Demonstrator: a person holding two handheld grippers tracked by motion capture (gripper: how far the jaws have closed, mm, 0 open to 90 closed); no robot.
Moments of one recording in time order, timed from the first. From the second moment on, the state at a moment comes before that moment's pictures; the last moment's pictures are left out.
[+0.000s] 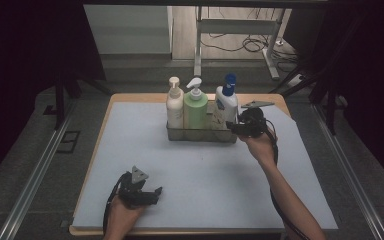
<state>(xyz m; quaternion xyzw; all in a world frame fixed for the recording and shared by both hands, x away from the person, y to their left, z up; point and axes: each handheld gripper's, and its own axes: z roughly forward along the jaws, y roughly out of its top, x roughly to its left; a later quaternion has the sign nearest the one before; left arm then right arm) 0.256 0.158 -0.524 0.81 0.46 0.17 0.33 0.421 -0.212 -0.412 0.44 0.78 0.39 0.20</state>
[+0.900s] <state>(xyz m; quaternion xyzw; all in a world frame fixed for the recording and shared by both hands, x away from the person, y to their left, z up) 0.256 0.158 -0.524 0.81 0.46 0.17 0.33 0.447 -0.232 -0.422 0.46 0.78 0.36 0.22</state>
